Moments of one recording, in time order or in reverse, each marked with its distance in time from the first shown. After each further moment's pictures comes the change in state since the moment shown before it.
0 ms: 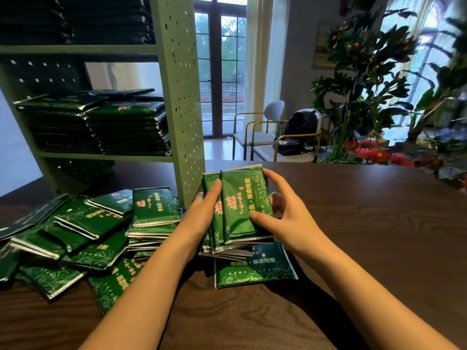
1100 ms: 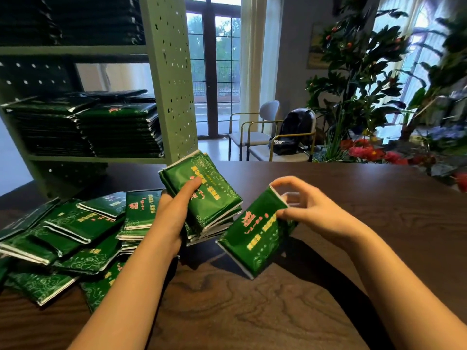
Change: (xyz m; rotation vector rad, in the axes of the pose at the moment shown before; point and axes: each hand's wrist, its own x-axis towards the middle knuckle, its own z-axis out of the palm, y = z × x) left_hand -0.010 0.022 -0.007 -0.281 0.242 0.061; right_hand 0.011 0.005 -0.060 0.020 -0.242 0.200
